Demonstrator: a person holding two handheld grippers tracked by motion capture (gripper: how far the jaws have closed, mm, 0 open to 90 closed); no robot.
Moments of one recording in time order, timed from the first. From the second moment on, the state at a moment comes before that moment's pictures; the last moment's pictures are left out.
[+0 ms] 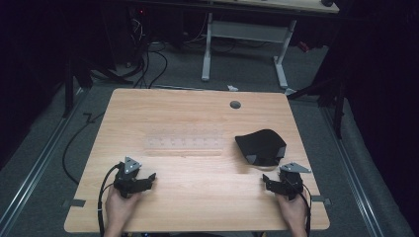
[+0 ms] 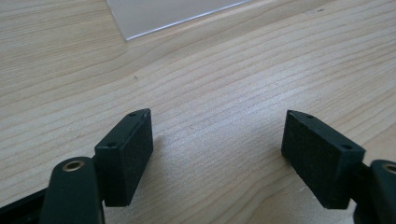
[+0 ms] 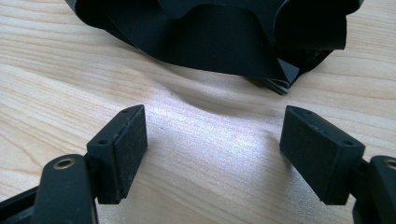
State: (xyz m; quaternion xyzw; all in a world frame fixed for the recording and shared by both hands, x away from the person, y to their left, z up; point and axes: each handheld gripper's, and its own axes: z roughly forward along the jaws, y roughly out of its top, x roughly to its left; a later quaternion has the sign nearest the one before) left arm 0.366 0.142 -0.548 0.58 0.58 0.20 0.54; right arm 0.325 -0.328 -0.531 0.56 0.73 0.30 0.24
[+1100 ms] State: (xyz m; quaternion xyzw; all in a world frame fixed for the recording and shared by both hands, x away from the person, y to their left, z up) left arm 0.365 0.142 -0.548 0.58 0.58 0.20 0.54; right arm 0.314 -0.336 -0.529 0.57 0.72 0.31 0.25
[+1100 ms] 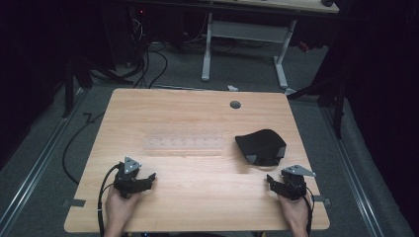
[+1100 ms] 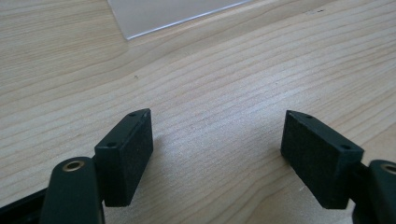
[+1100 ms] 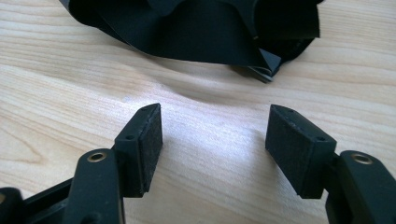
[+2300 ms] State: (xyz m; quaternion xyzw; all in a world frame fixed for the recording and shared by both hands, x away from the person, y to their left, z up) left arm 0.365 0.143 -0.548 0.58 0.58 0.20 0.54; right arm 0.342 -0.362 -0.498 0.61 0.66 0.36 0.26
